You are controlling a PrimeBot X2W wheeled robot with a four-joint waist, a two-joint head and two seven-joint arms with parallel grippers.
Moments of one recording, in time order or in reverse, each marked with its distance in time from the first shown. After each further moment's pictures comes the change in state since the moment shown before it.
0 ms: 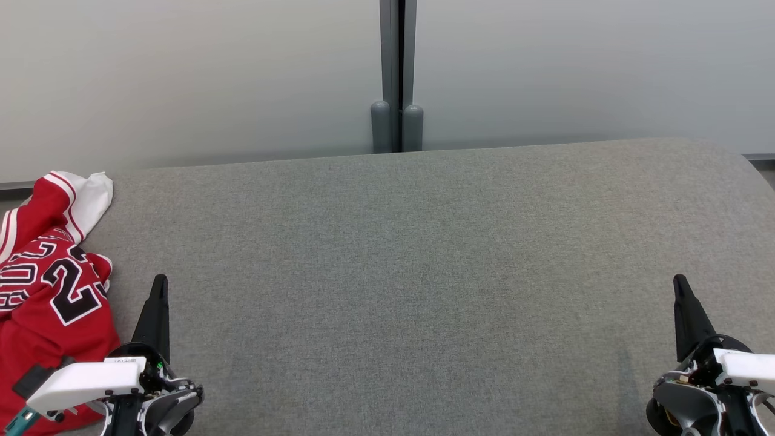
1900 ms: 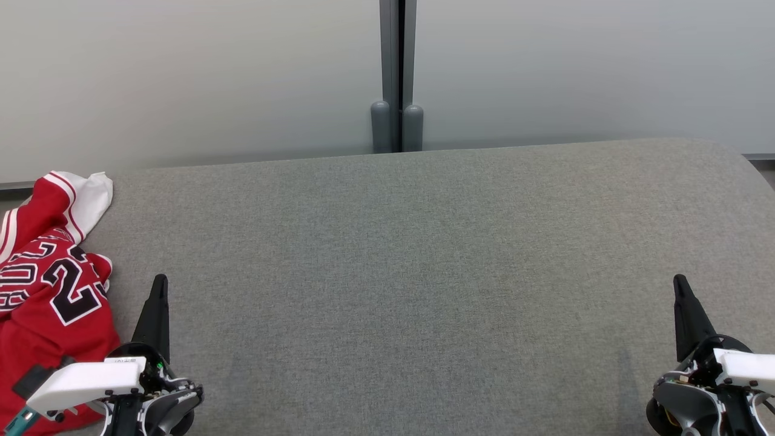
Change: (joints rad) left arm 0.000 0.000 0.000 0.000 0.000 0.000 0.000; right arm 0.000 0.000 0.000 0.000 0.000 0.000 0.000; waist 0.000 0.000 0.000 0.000
